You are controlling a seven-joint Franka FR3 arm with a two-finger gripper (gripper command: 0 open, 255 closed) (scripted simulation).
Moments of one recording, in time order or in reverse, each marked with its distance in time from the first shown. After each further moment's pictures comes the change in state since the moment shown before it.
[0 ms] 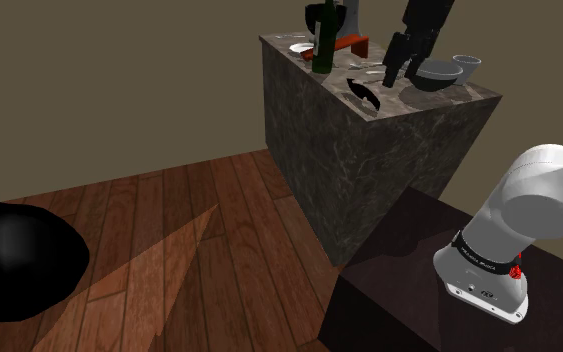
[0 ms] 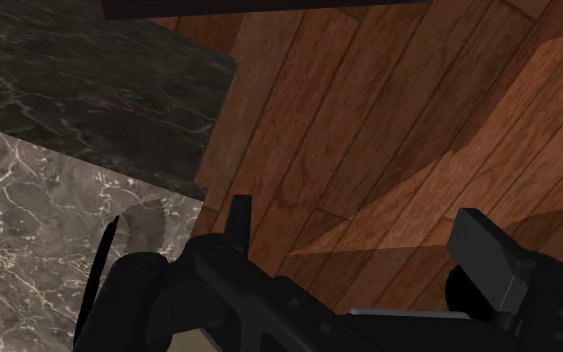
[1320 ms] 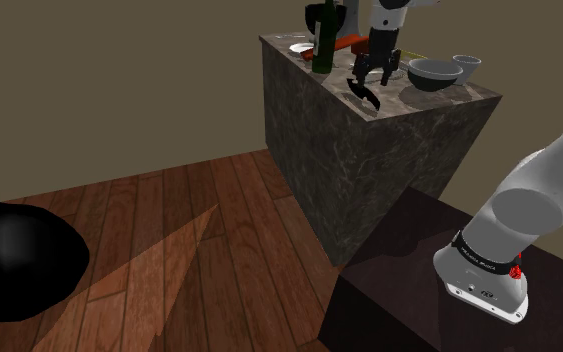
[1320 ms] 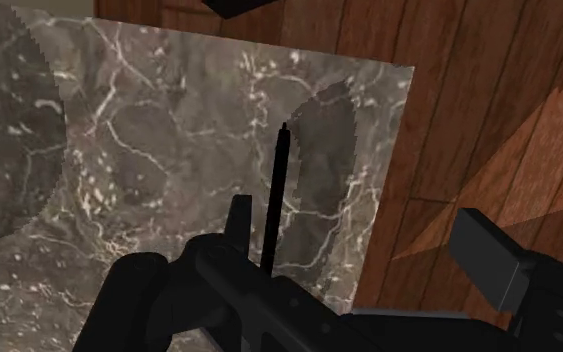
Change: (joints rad) arm -0.152 0.537 -0.179 0.217 -0.075 0.204 -0.032
